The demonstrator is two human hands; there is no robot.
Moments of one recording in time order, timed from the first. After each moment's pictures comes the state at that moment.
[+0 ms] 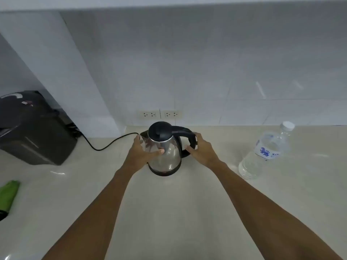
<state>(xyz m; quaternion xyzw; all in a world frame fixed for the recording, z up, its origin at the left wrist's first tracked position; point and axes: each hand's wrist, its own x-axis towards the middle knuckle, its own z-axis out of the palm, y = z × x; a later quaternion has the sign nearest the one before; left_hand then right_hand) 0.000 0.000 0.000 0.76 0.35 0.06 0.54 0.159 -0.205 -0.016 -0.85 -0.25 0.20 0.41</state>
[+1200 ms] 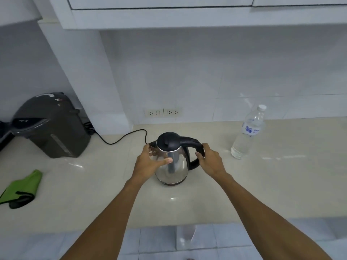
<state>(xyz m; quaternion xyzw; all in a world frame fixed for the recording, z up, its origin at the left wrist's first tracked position) -0.135 -0.060 0.013 0.79 0.27 0.12 0.54 -0.003 -0.276 0.015 -0.91 -0.21 0.07 0.35</state>
